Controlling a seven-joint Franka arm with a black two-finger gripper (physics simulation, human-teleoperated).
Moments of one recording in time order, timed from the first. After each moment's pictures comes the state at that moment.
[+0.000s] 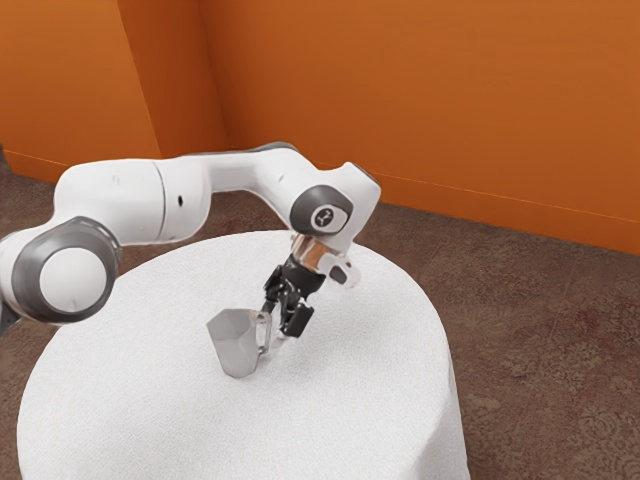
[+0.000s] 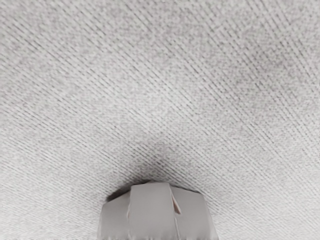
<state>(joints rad) 0.08 0.88 -0.50 -1.21 0.55 1.30 0.29</state>
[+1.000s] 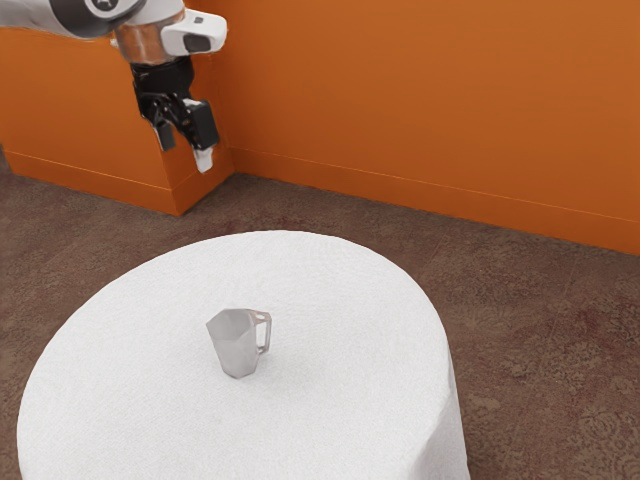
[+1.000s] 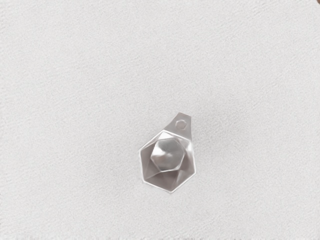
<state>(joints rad) 0.09 -0.08 -0.17 -1.58 0.02 1.54 0.20</state>
